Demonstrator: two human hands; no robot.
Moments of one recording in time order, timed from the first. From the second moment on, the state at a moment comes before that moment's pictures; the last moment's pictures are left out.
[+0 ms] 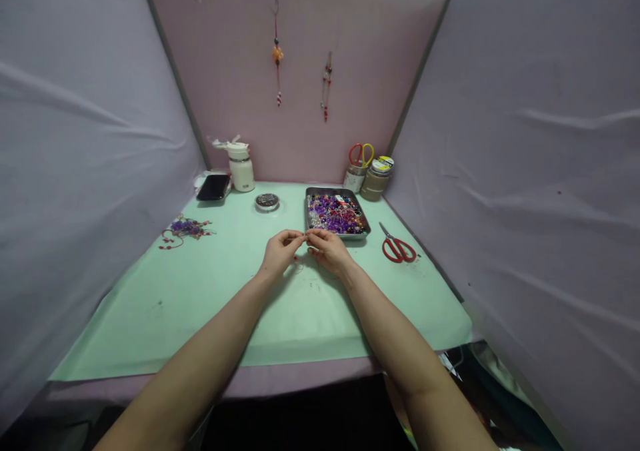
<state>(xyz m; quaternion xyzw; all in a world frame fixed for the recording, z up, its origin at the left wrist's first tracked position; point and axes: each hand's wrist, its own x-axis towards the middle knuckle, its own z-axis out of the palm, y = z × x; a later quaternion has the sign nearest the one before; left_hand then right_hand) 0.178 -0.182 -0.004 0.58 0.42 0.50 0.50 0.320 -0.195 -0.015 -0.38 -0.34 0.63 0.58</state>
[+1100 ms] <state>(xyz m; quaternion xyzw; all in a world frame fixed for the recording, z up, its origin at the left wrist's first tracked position) 0.178 -0.182 -0.004 0.58 0.43 0.49 0.49 0.318 -0.197 -0.011 -0.40 -0.36 0.61 0.58</state>
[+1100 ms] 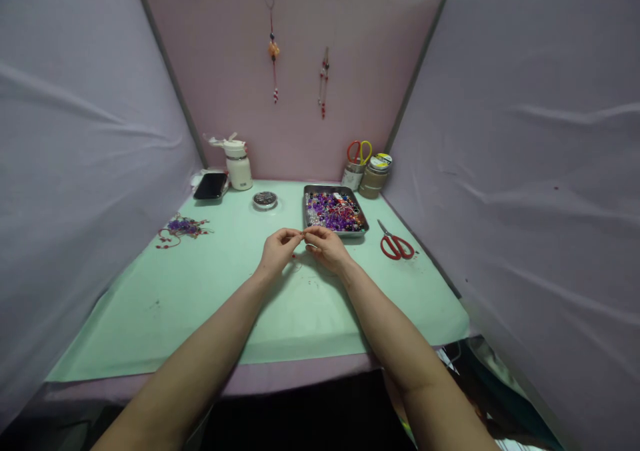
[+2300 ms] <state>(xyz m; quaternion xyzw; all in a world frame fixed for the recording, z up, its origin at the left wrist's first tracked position) 0.178 -0.180 -0.008 0.58 0.43 0.49 0.49 0.316 -0.197 -0.012 -0.40 -0.39 0.59 0.59</state>
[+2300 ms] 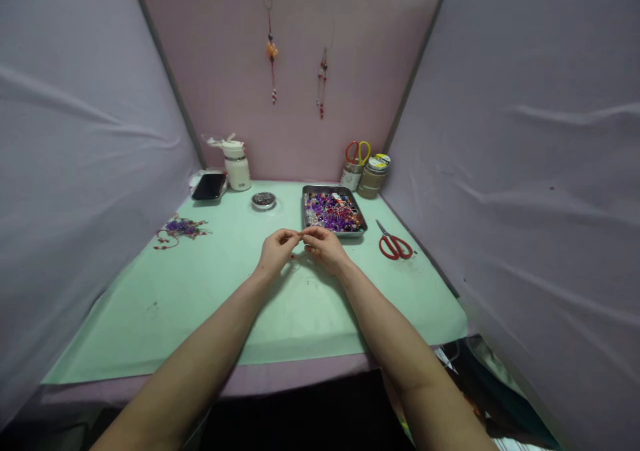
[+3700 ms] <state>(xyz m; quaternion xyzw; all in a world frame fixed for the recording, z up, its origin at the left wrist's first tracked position) 0.176 -0.182 -0.004 0.57 0.45 0.47 0.50 0.316 -0.195 -0.016 -0.42 -0.44 0.53 0.60</state>
